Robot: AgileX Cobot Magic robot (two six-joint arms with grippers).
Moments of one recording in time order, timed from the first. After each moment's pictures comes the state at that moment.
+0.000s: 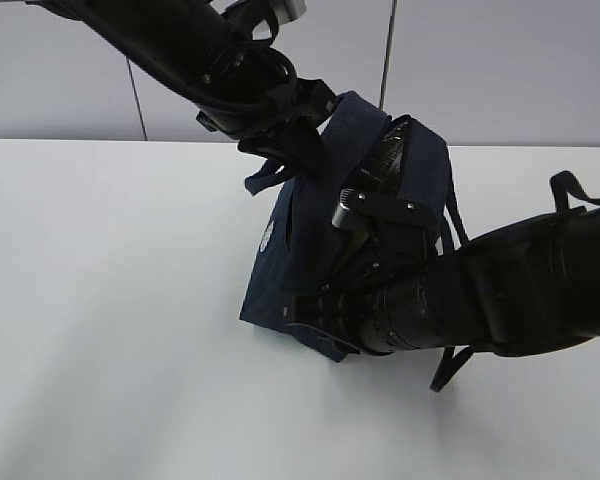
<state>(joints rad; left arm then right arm) -0.55 1.94 -1.67 -0.64 0.92 0.34 0.65 1.76 -0.83 1.83 0.05 -1.24</state>
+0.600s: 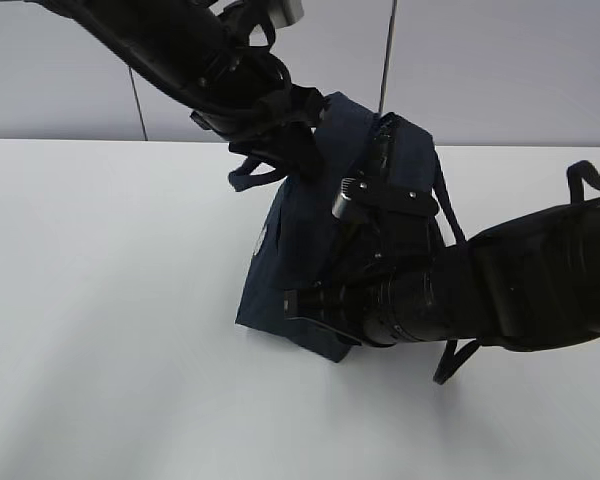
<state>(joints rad) -0.55 1.94 -1.67 -0.60 0.92 0.34 0.65 1.73 -0.83 1.83 0.05 -1.27</state>
